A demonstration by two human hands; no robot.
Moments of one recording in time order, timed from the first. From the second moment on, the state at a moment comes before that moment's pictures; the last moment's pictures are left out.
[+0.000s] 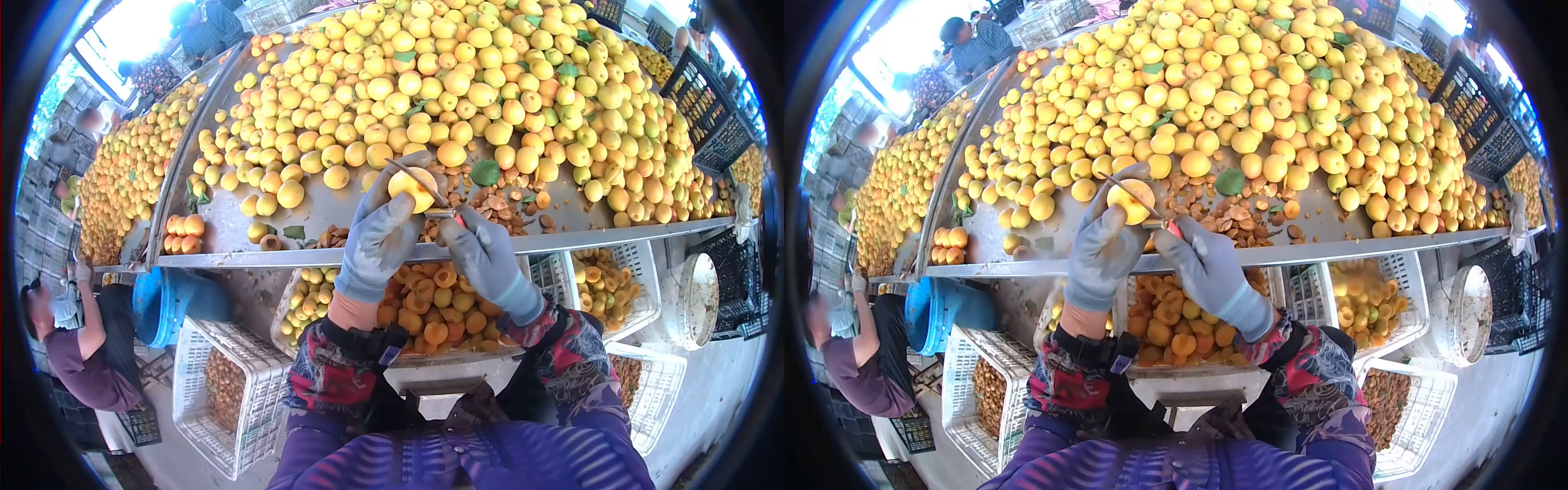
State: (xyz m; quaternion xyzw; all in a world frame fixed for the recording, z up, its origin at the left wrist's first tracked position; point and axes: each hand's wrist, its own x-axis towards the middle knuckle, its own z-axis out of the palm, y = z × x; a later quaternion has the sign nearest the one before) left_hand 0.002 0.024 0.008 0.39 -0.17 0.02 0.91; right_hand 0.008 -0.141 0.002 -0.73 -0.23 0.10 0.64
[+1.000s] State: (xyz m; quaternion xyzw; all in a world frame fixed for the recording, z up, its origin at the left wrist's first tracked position) left_hand 0.003 0.018 0.011 0.43 -0.14 0.06 0.89; right_hand 0.009 -0.132 -0.006 -0.72 -0.24 0.06 0.65
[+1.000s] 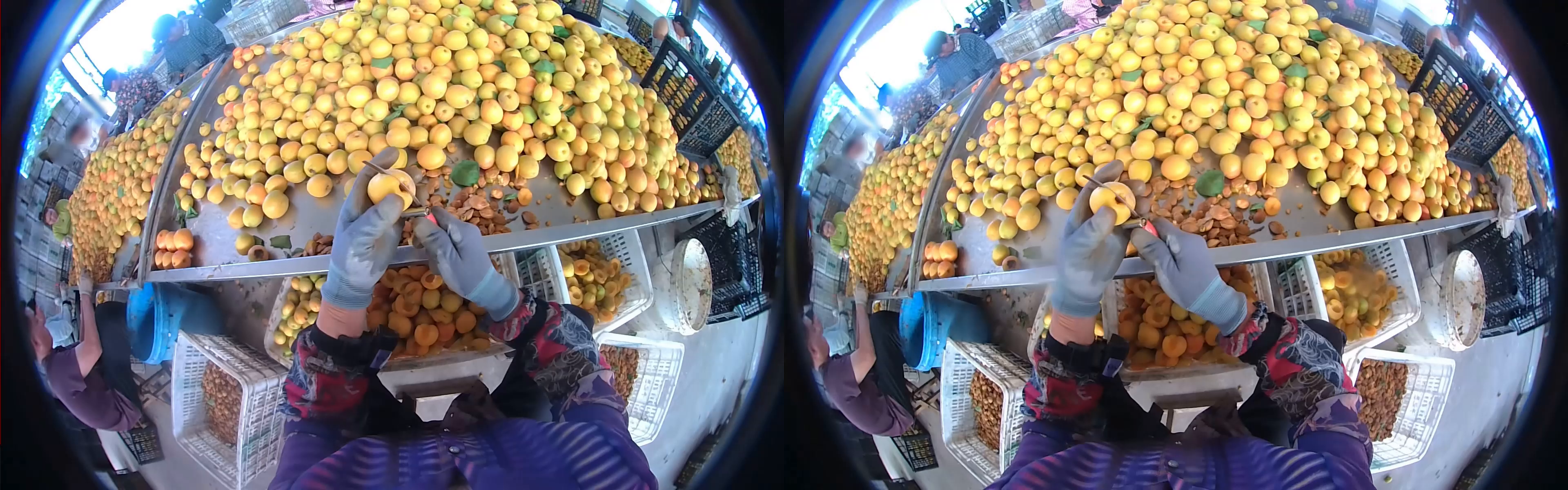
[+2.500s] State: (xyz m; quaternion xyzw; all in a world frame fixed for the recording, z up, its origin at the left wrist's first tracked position) left_hand 0.007 0.010 0.011 0.44 0.04 0.18 0.88; right_hand 0.010 -0.129 -0.022 -0.84 -0.25 -0.12 0.46
